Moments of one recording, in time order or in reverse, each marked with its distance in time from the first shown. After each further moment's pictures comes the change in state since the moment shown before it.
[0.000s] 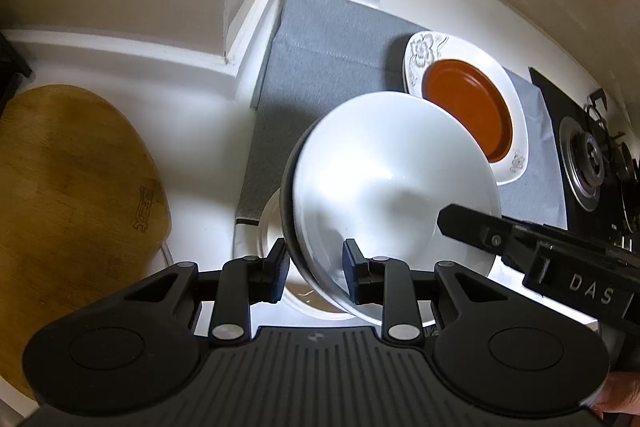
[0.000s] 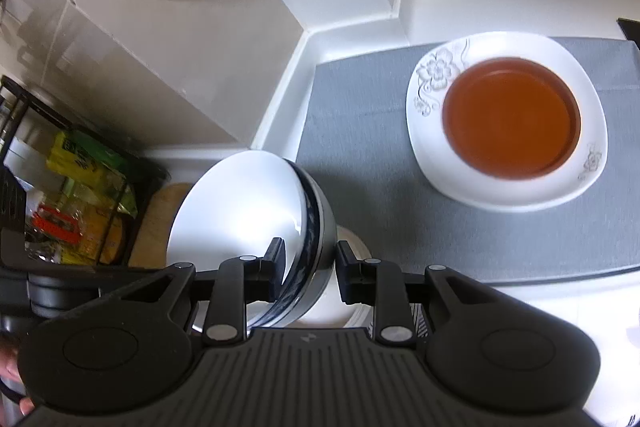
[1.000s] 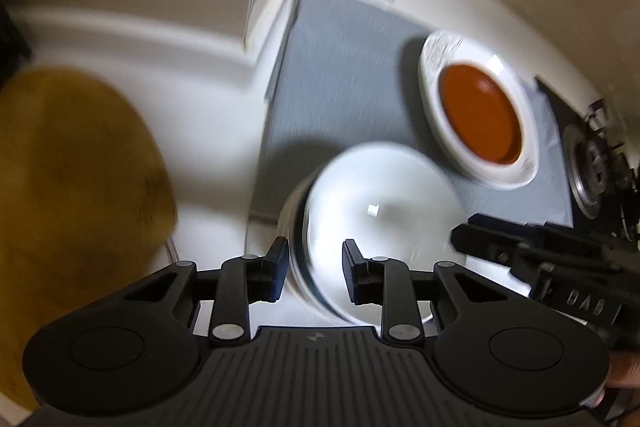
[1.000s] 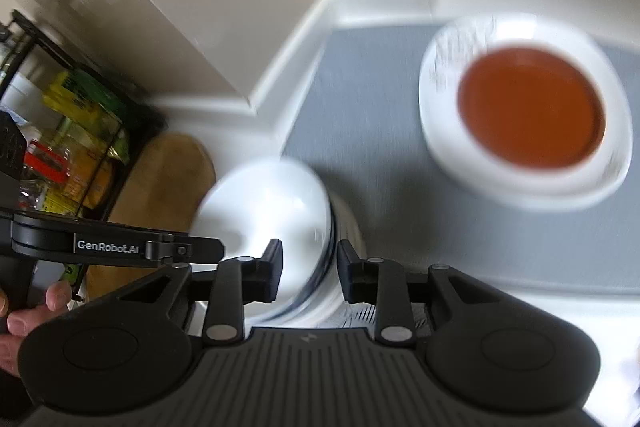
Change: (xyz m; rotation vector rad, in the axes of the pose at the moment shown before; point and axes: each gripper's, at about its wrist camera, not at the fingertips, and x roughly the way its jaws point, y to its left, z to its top) left arm 0.006 0.024 -0.009 -0.016 -0.064 -0.030; right arm 0.010 -0.005 0.000 -0.174 0.021 0.002
